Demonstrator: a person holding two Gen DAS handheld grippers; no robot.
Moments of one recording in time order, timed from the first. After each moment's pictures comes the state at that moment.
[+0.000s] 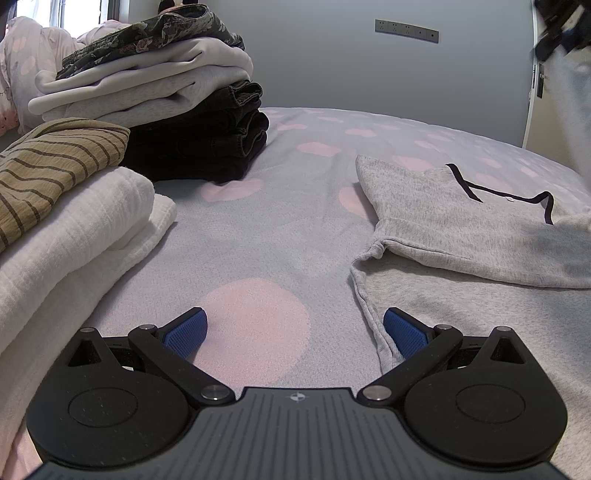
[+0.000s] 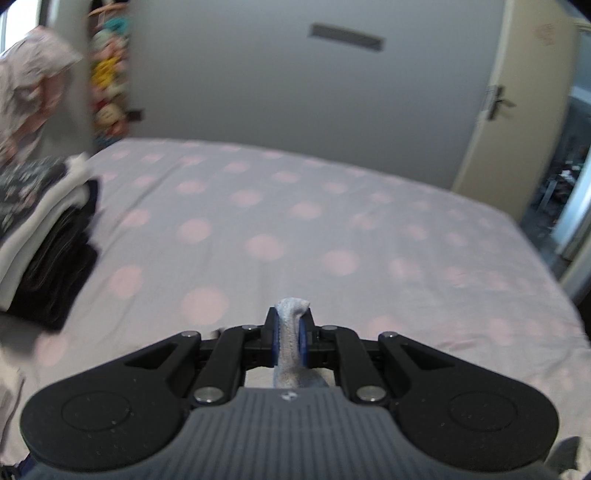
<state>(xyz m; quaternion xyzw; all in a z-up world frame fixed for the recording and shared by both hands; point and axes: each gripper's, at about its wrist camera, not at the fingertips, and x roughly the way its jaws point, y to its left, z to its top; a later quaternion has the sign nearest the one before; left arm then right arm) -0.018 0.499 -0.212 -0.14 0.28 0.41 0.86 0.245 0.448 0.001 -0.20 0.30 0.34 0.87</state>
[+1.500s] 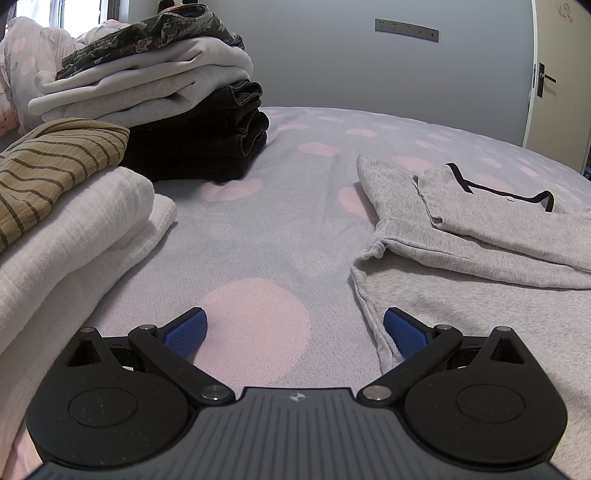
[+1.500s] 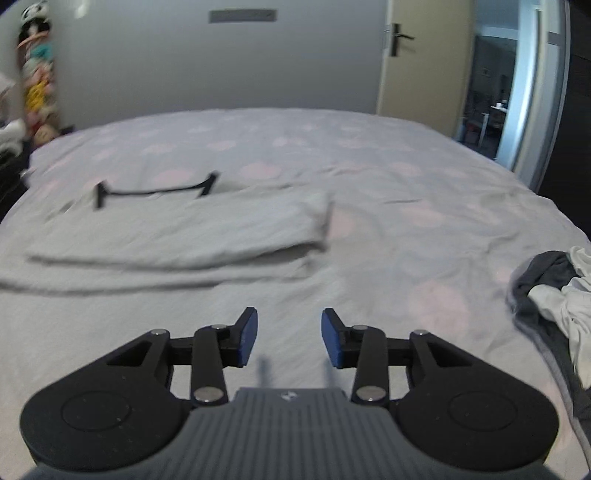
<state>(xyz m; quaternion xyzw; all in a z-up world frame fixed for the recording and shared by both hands) -0.018 0.499 -0.211 -0.14 0.28 0.41 0.86 0.226 0.188 -0.164 -0.11 0.29 0.21 0.93</state>
